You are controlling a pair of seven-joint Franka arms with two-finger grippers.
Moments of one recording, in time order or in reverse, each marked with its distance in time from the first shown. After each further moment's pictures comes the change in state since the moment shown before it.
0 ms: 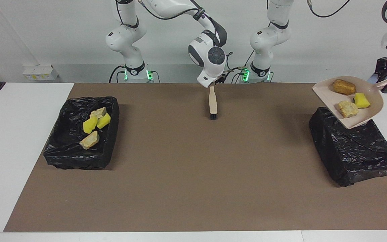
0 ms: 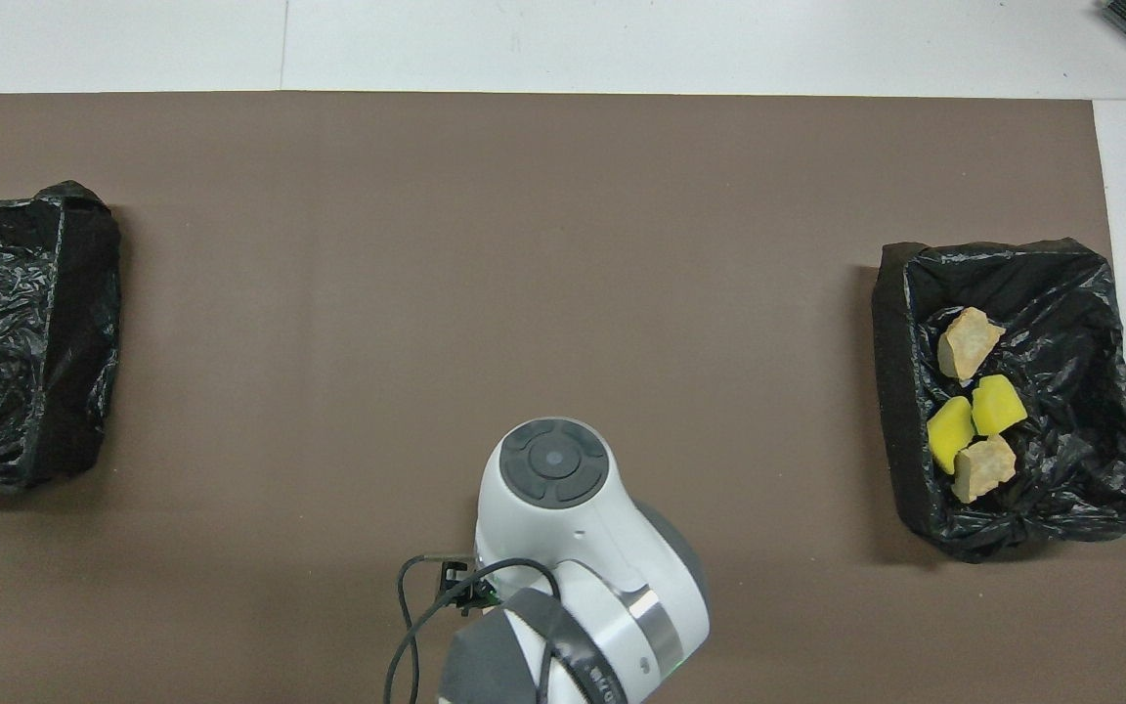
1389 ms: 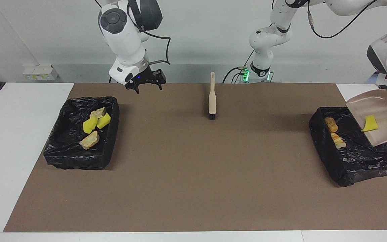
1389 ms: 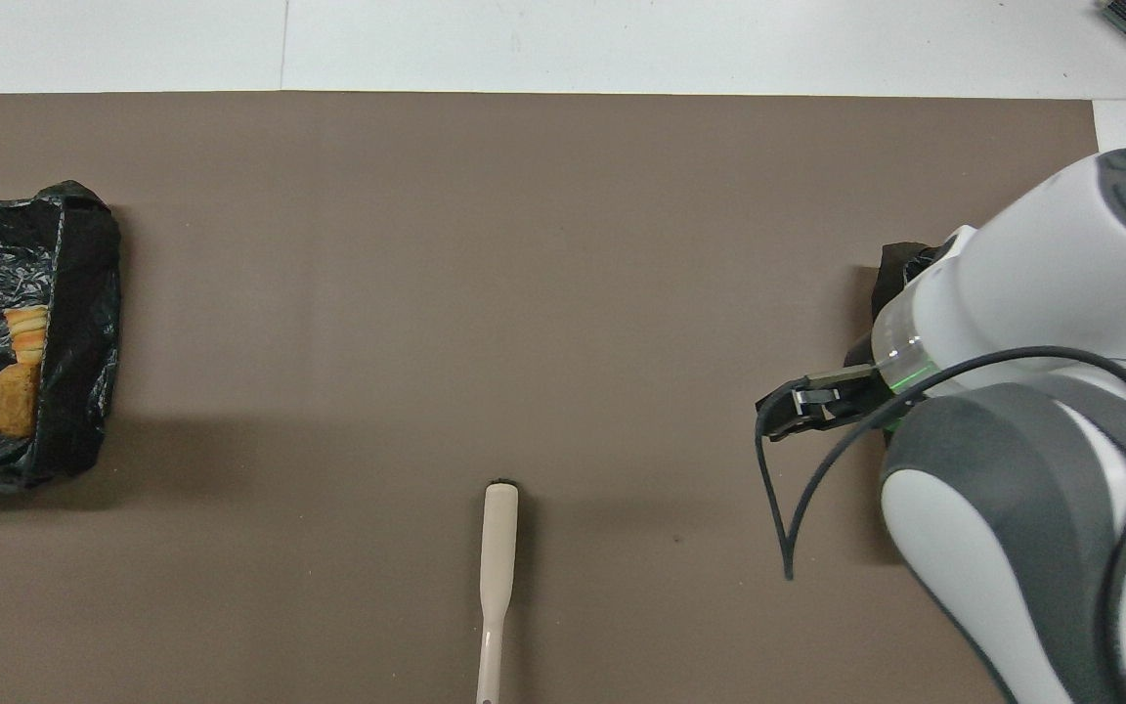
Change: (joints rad) left arm -0.159 0.114 -0.016 -0.071 0.600 -0.018 -0.247; right arm -0.493 -0.165 -0.018 0.185 -0.308 -0.277 -0.551
